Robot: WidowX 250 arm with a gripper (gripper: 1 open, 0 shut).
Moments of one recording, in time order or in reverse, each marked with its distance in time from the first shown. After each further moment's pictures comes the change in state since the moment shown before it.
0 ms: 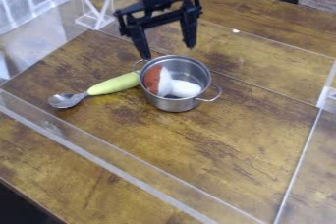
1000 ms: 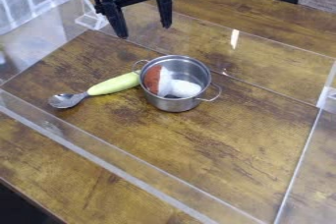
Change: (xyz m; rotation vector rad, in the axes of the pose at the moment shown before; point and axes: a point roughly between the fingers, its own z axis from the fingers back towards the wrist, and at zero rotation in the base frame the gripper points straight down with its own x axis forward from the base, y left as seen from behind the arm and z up) arm 0.020 0.020 0.020 -0.011 0.004 -0.093
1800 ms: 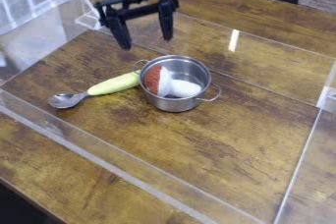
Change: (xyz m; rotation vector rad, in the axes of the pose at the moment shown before) arm 0.004 0.000 -0.030 0.000 -0.012 -0.078
